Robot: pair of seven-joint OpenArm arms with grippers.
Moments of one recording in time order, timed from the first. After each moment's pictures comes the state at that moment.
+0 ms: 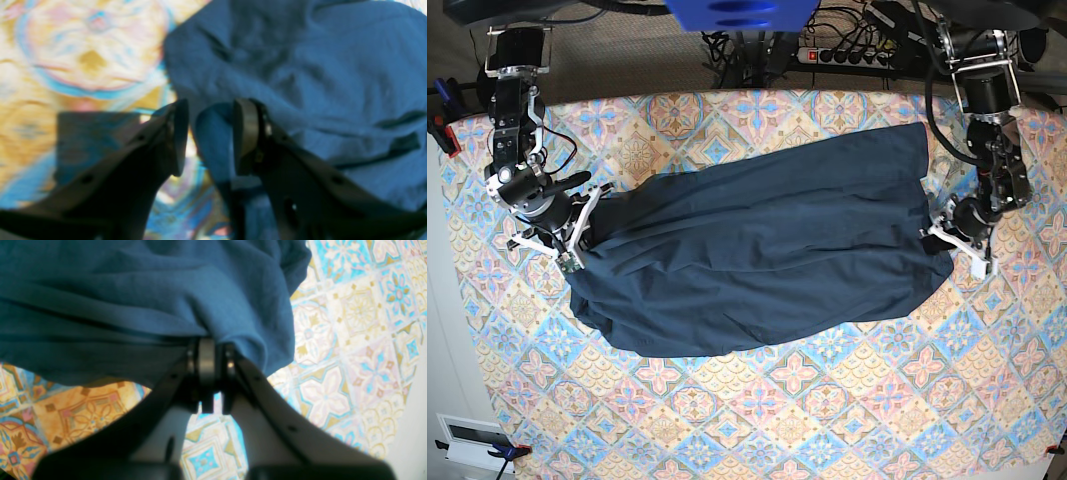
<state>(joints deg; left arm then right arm) -5.8 -22.5 -15.3 66.7 -37.1 -16.8 41.6 -4.8 24.8 5.8 105.4 16.0 25.2 -54.1</state>
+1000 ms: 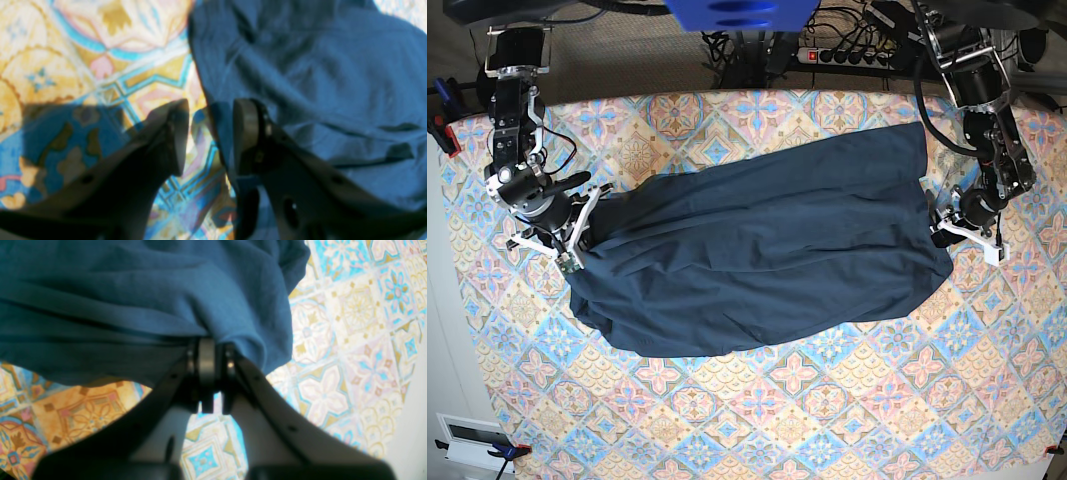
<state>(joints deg) -4.8 -18.5 -24.4 69.0 -34.5 -16.8 47.1 -4.8 24.8 5.8 105.5 16.1 25.2 -54.2</state>
